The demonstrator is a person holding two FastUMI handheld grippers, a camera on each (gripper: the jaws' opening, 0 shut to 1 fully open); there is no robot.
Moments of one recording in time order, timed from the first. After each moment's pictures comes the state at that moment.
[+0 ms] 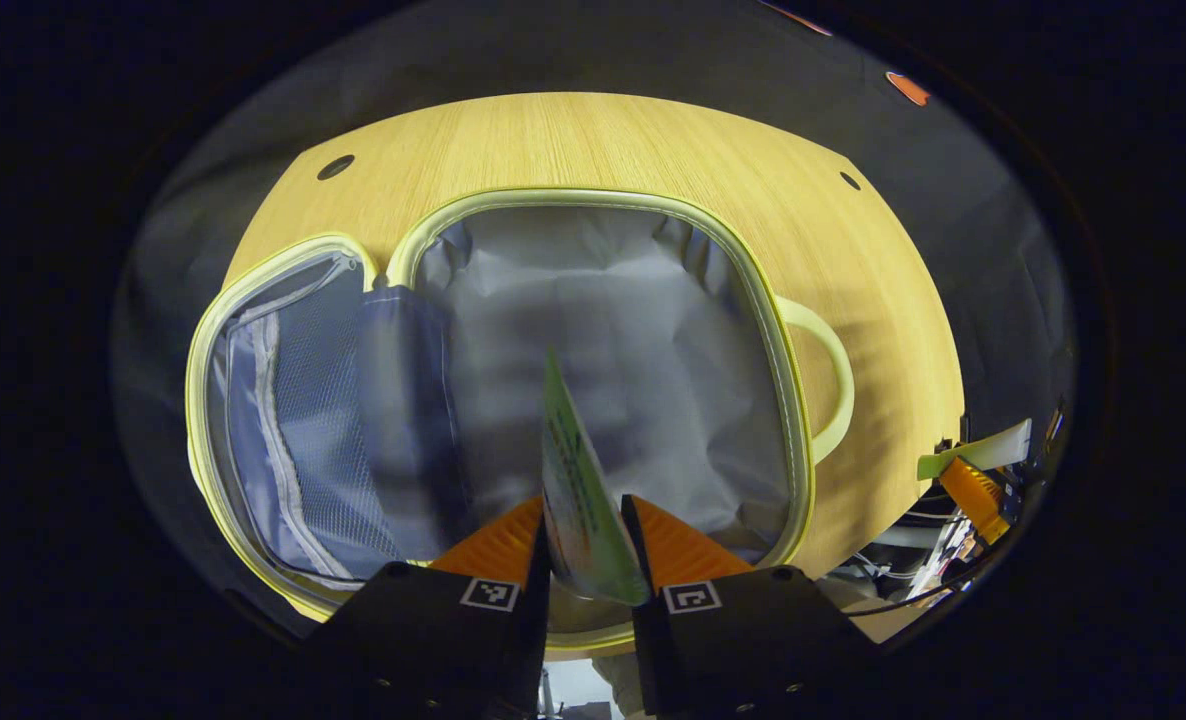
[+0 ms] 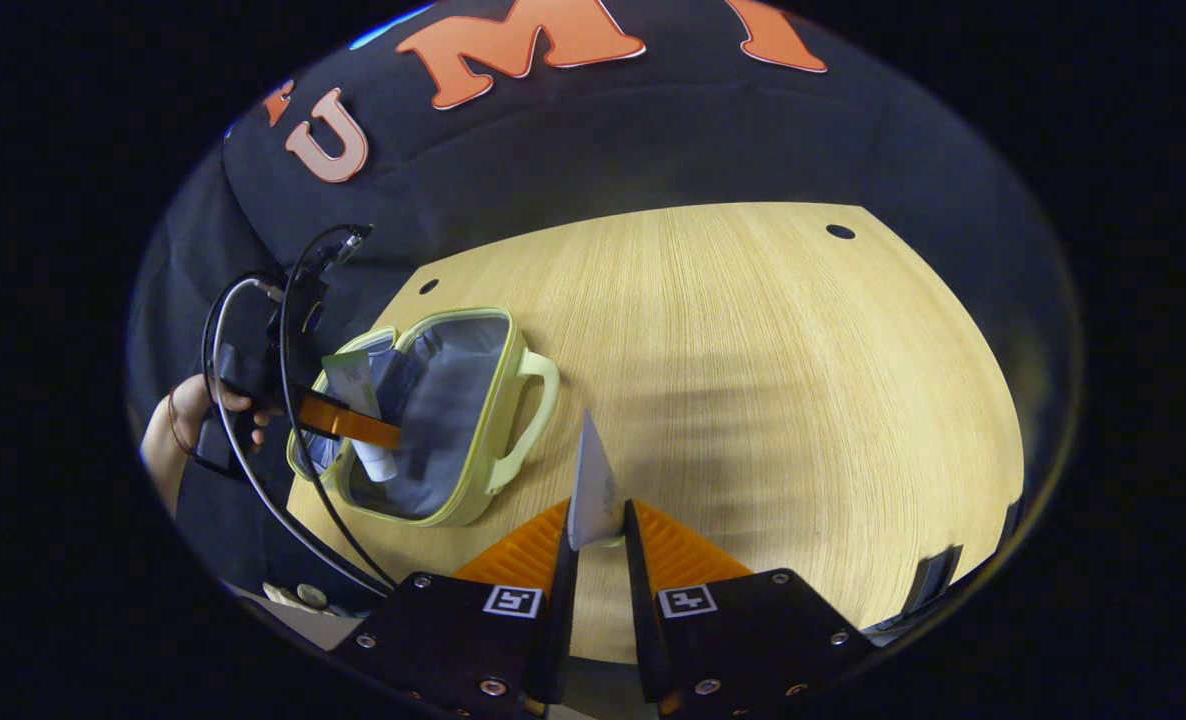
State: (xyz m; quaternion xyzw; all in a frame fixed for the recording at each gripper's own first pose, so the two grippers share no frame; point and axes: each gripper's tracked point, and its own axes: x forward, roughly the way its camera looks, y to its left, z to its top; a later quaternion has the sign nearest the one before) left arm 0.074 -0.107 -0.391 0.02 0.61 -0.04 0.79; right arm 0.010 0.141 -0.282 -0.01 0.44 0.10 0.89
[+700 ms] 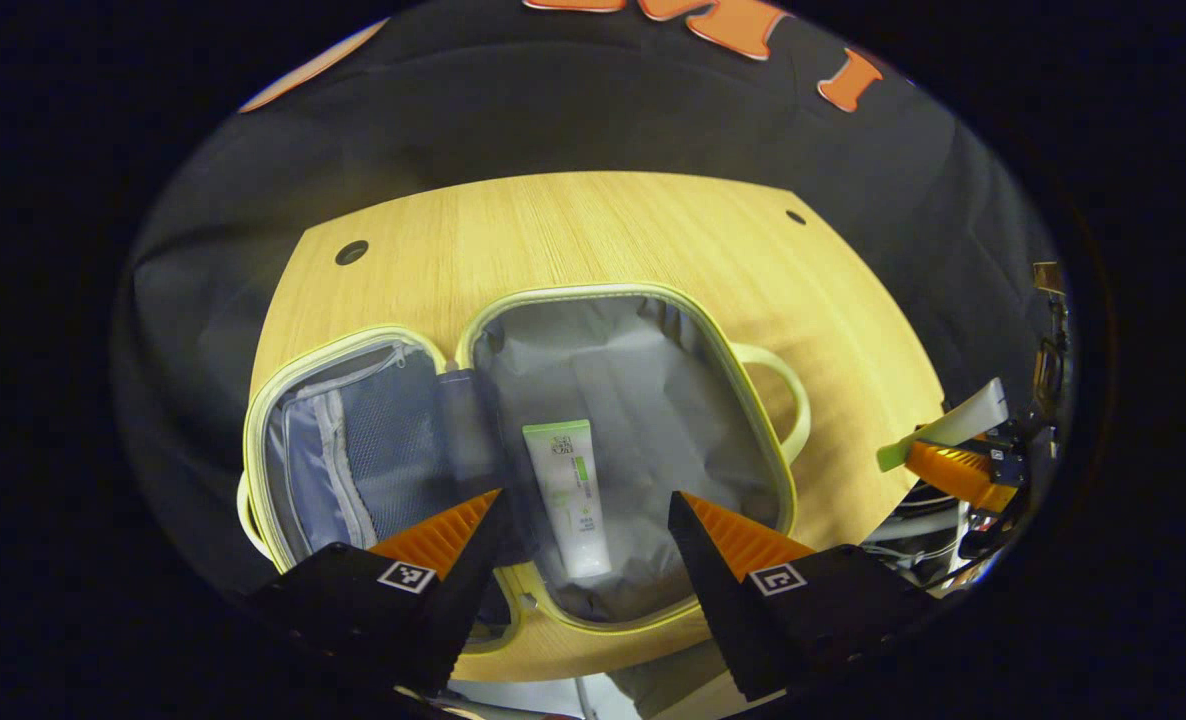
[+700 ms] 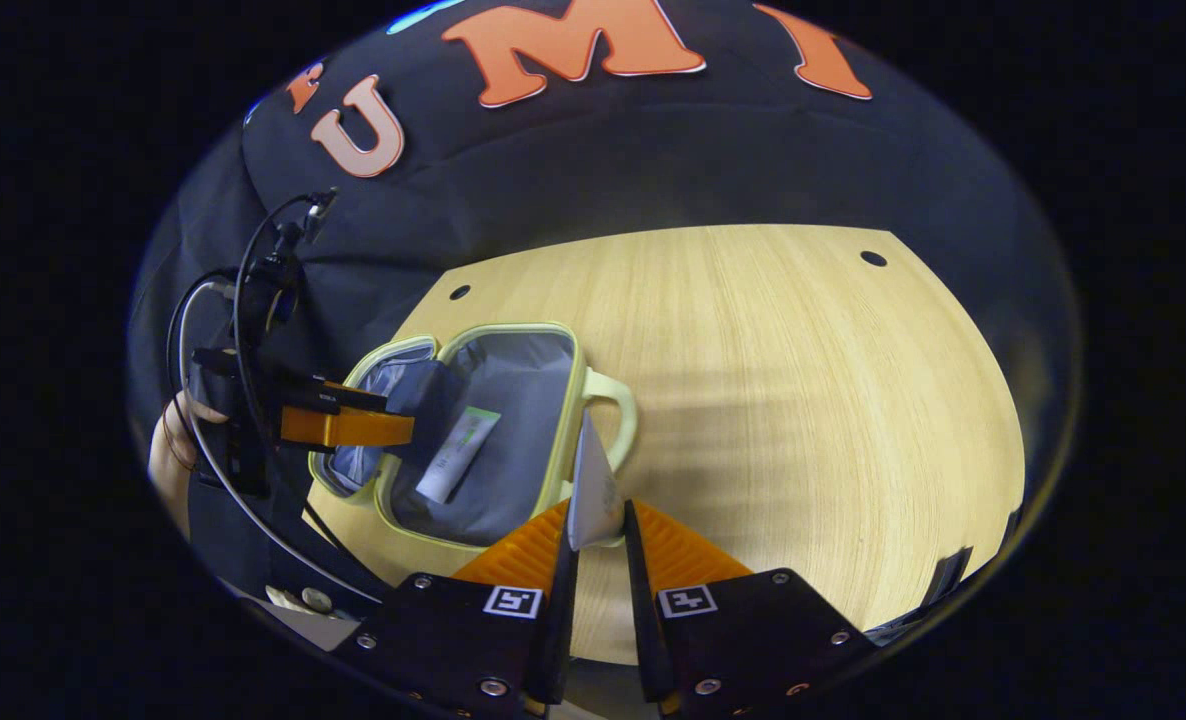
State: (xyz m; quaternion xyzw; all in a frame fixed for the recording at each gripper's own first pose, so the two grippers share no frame) left arm 0.078 -0.080 -0.322 0.03 0.50 -0.08 0.86; right arm 0.016 0.220 -0.261 -0.02 0.42 0.13 0.90
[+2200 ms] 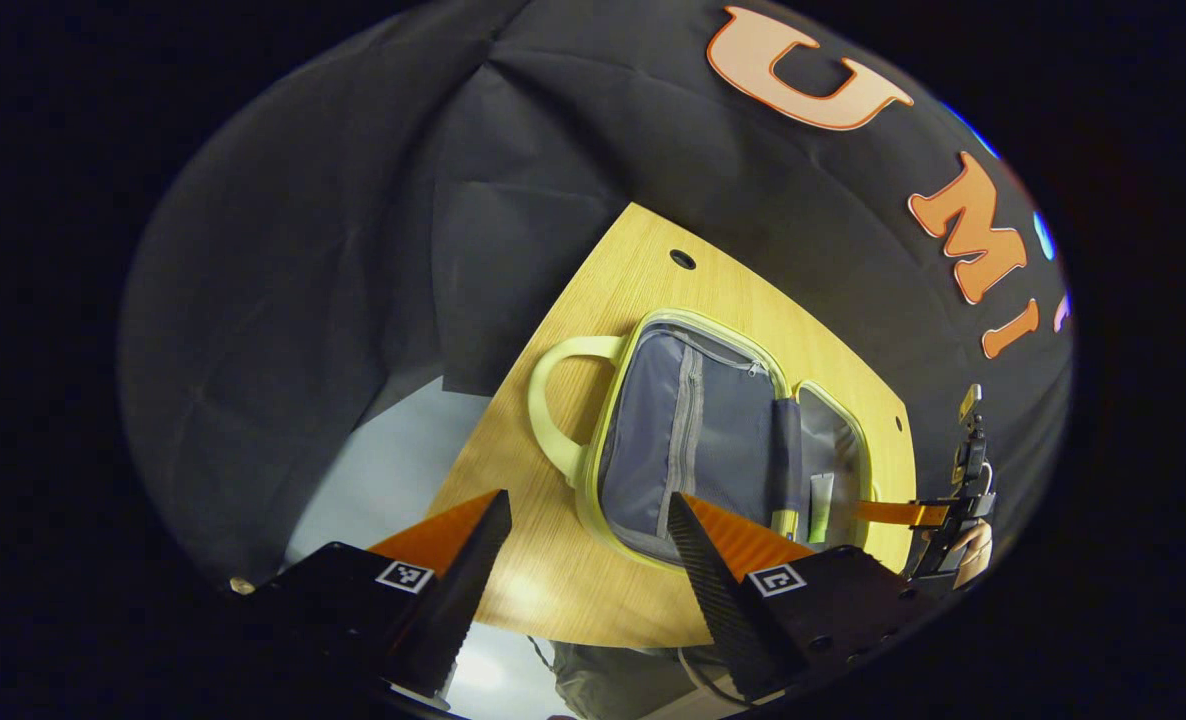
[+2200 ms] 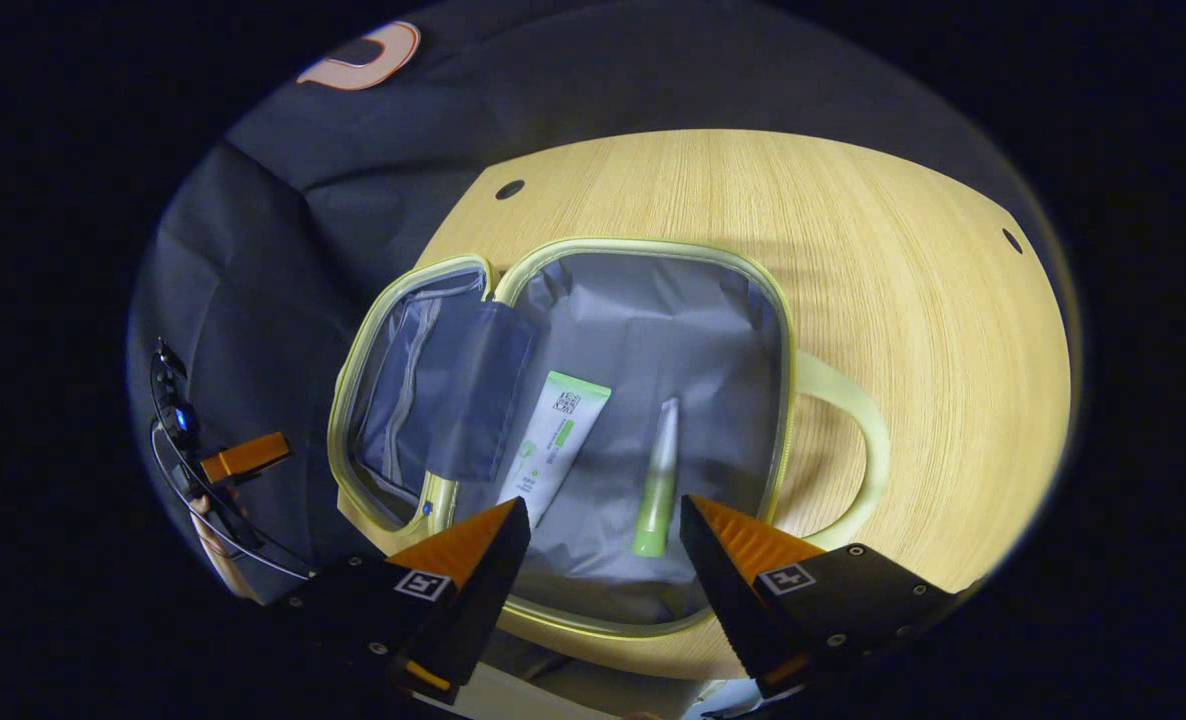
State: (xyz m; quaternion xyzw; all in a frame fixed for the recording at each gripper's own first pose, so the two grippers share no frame) left arm -0.063 0.176 -0.250 -0.21 0.40 0.14 0.88; right arm 0.059 0.354 -0.349 -0.03 0.57 0.18 0.80
